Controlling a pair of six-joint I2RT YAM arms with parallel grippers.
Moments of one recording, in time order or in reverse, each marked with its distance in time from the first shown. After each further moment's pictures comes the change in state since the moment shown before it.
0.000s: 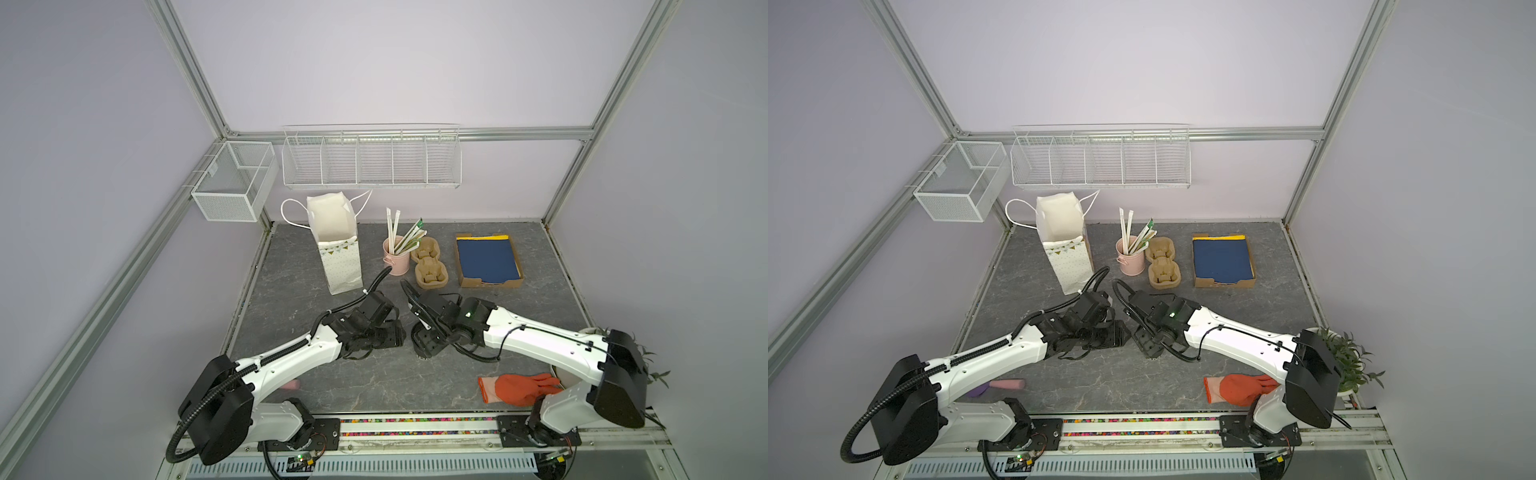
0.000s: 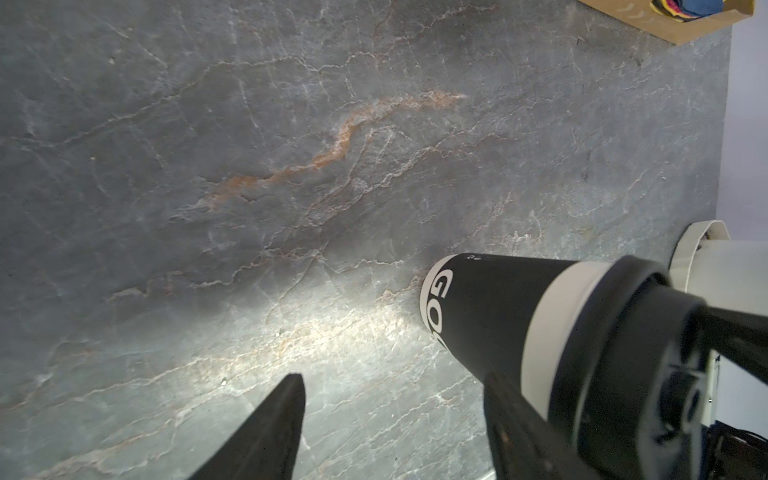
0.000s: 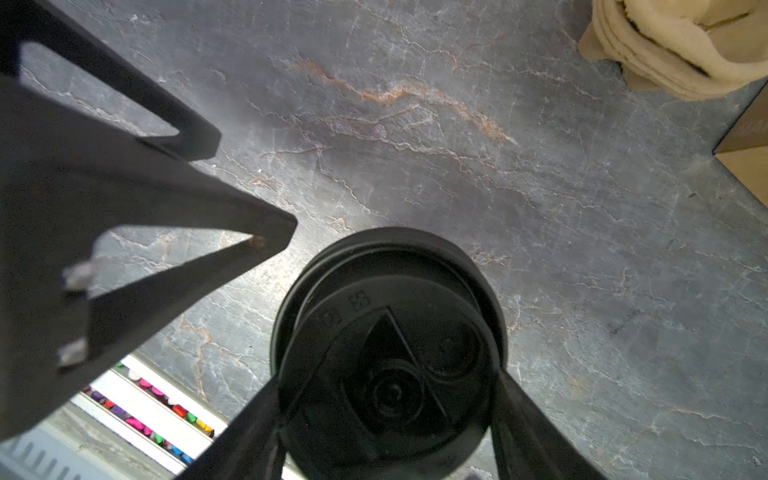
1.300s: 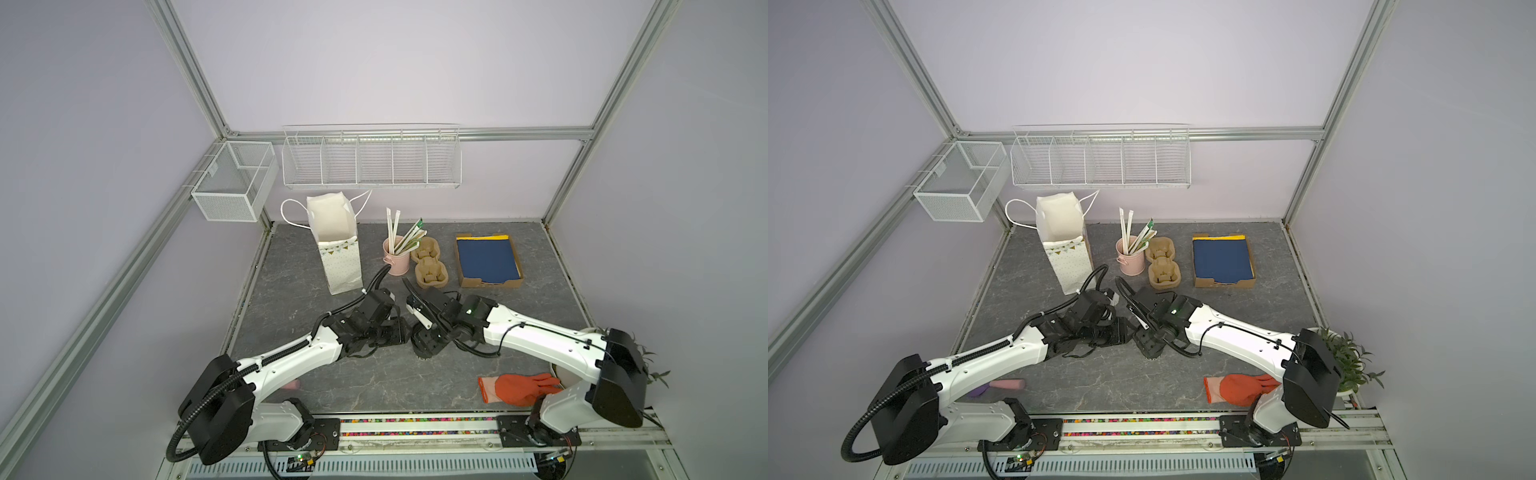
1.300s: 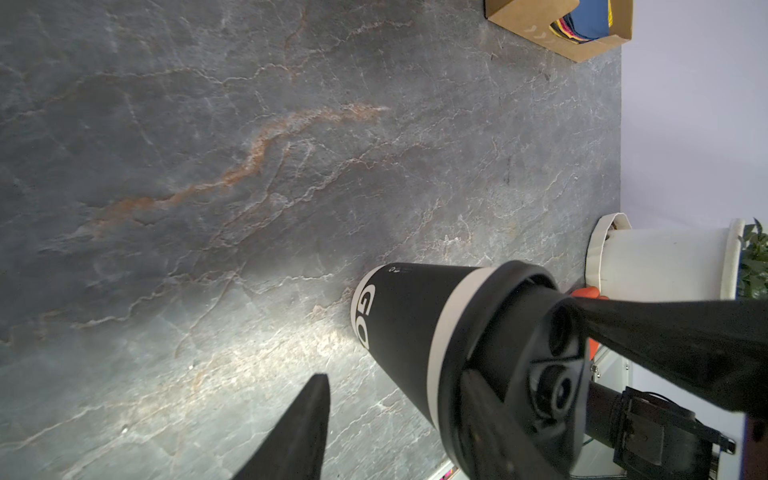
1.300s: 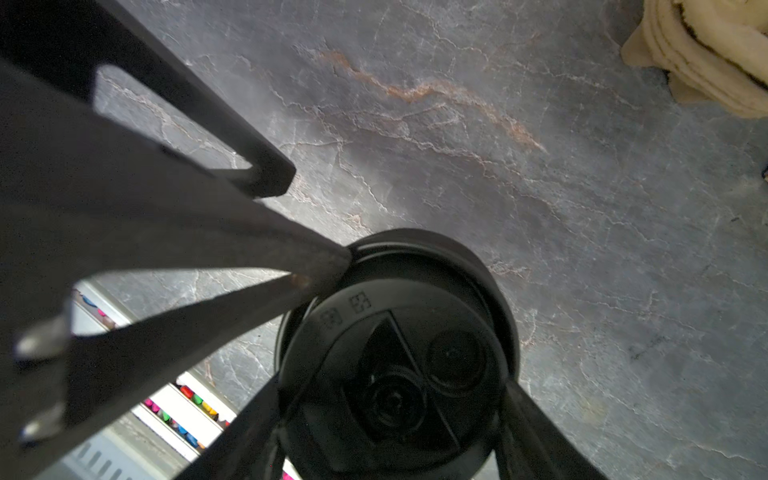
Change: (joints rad) left arm -0.002 0.027 -0.026 0.160 0.090 -0.026; right arm -0.034 0.006 -0.020 0.029 -0.087 -0.075
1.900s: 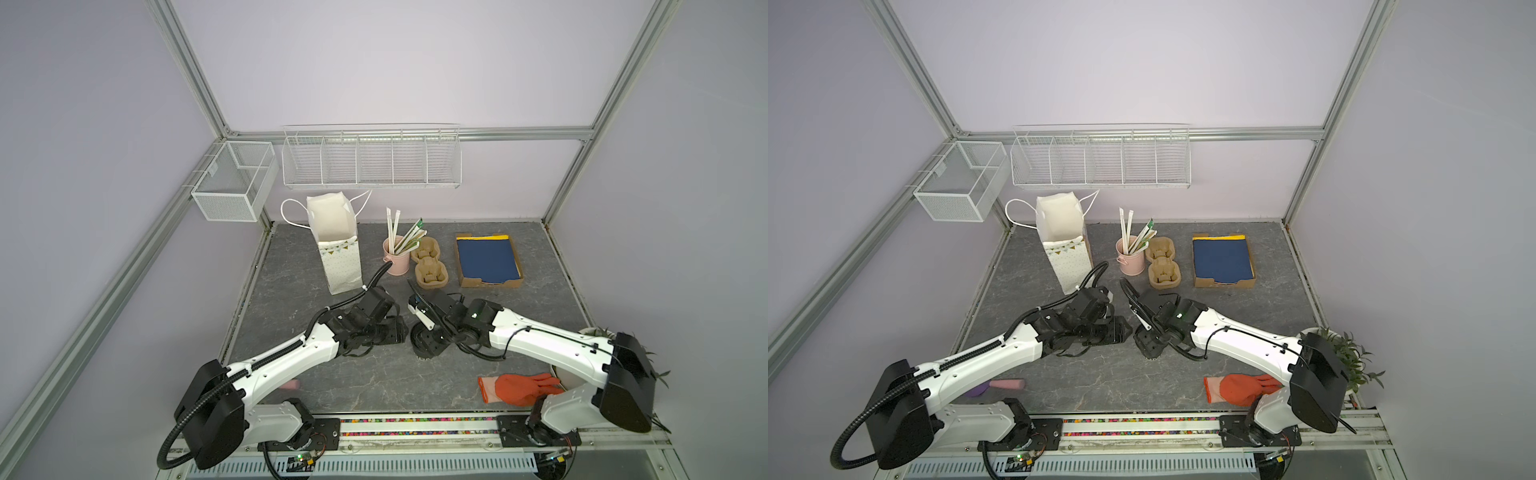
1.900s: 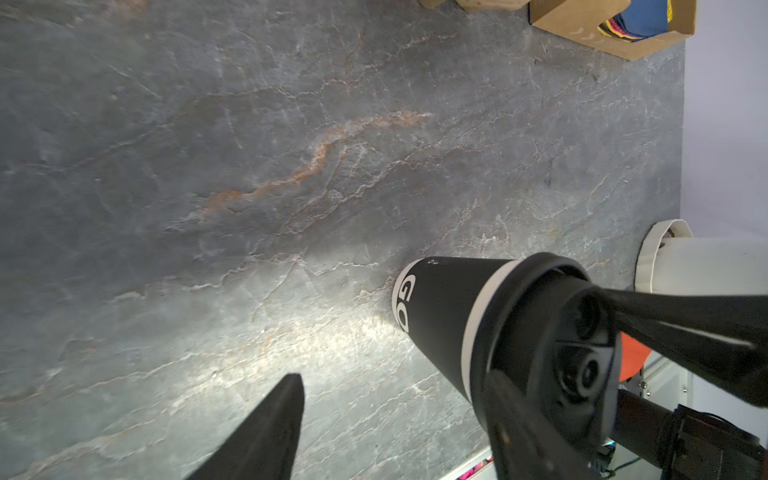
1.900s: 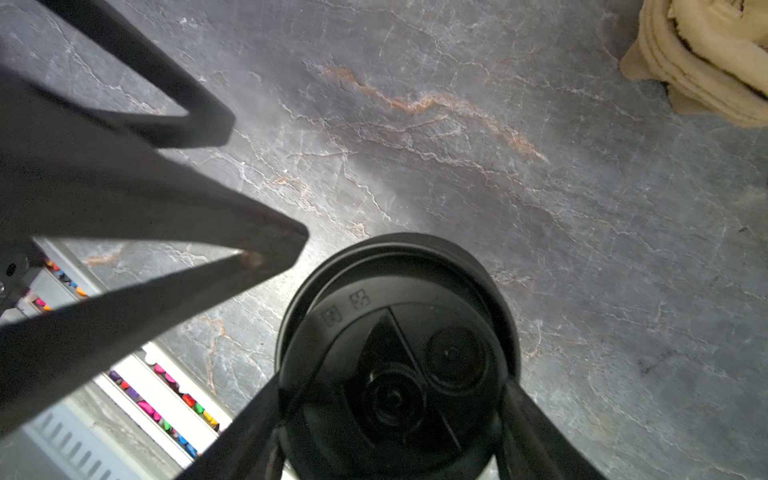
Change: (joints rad) left arm -0.011 -0.061 0.105 -0.242 -0.111 0.032; right arm -0.003 -0.048 -0.065 0.074 -0.006 0.000
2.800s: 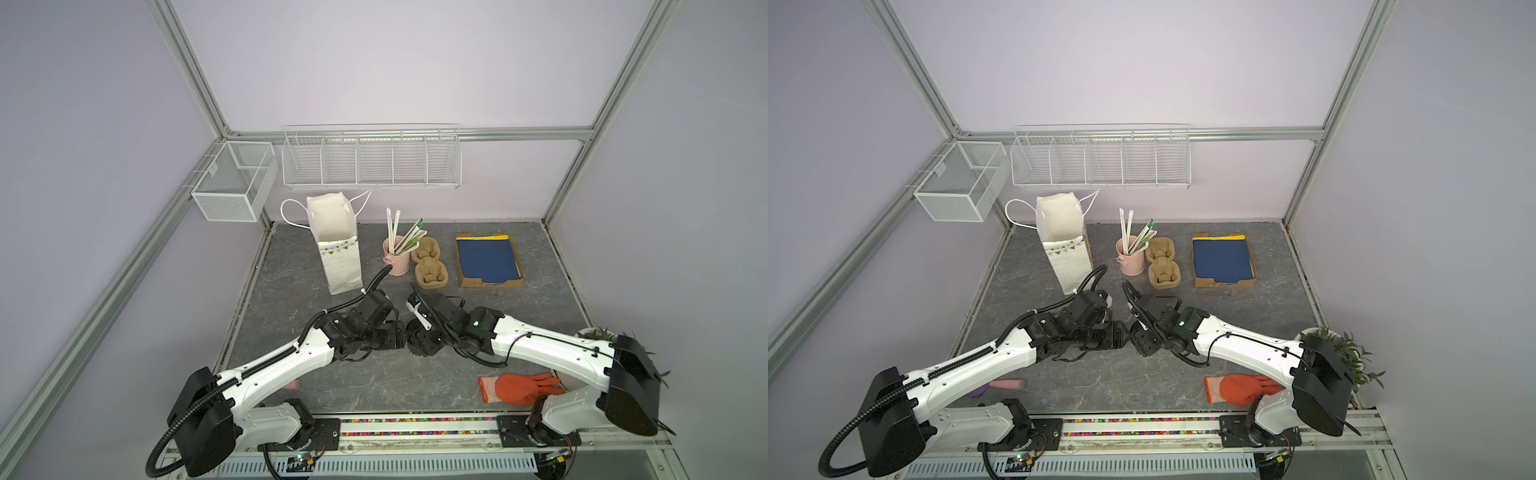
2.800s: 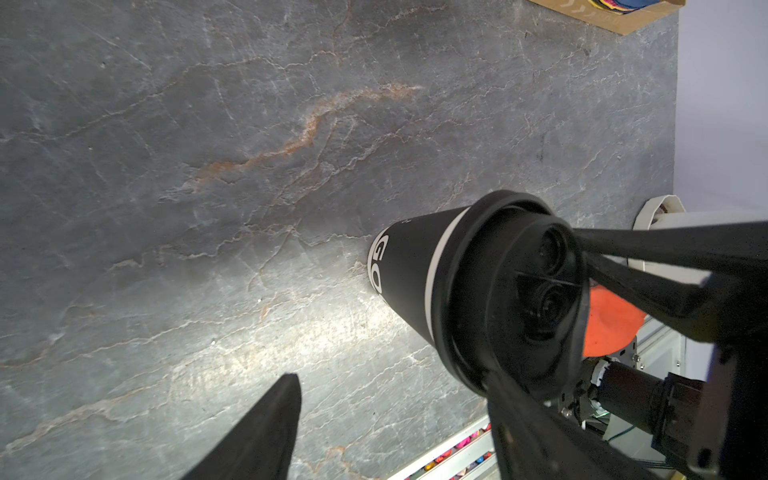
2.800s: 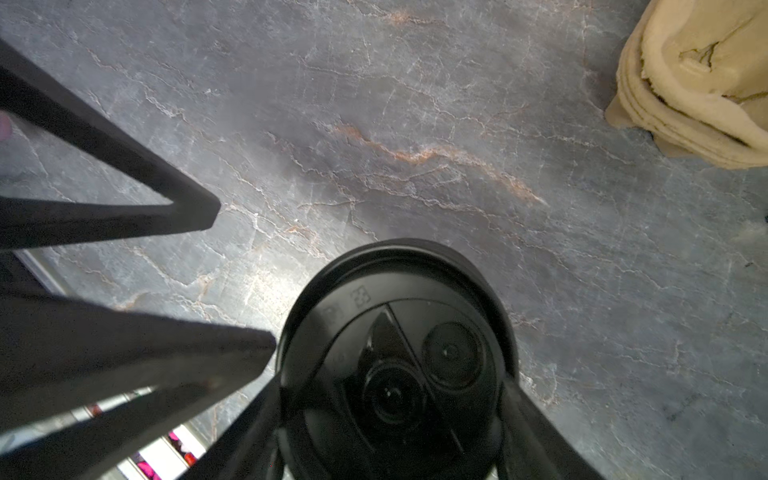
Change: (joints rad) left arm -0.029 -0.031 -0.021 -0.022 0.019 -0.007; right arm 0.018 -0.025 -0.063 0.154 0.039 0.040
